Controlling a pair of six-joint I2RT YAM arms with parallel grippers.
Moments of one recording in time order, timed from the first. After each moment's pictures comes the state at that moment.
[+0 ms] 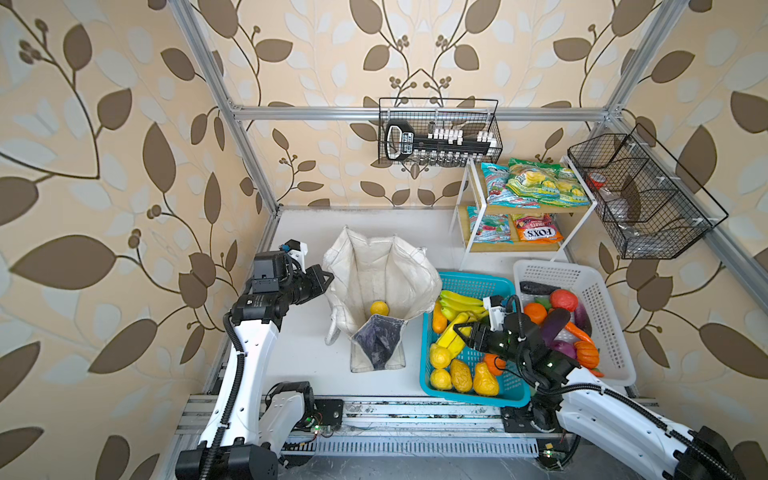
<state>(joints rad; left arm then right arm) 0.12 0.94 0.91 -0.70 0.57 -0.45 0.59 0.73 0.21 -0.02 -0.18 0.84</state>
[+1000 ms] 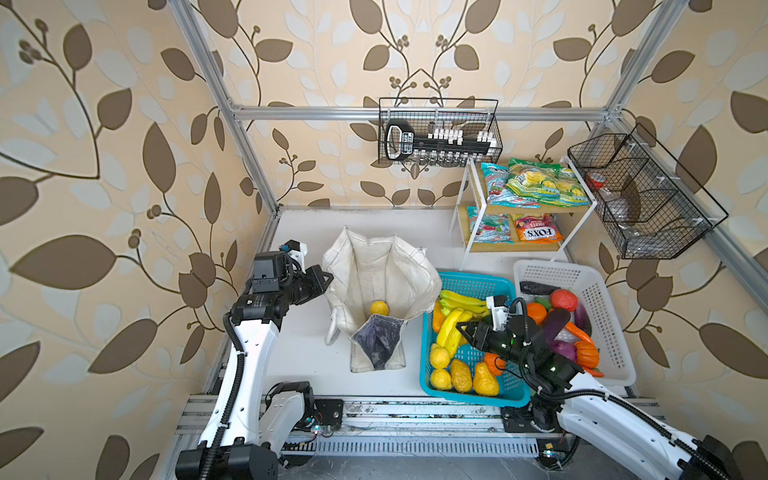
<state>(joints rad) 0.12 0.94 0.91 -0.71 0.56 -0.45 0.59 0.66 0.18 0.00 -0.18 0.87</state>
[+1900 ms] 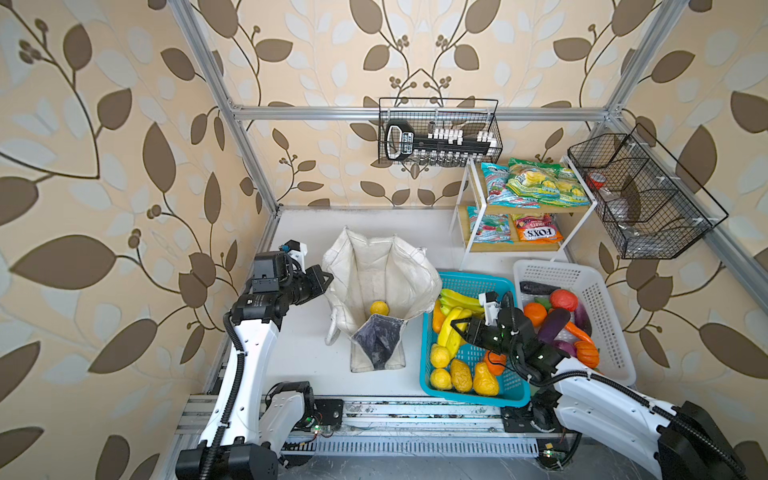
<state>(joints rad) 0.12 0.94 0.91 -0.71 0.56 -0.45 0.59 0.87 0.23 0.10 -0.20 0.92</state>
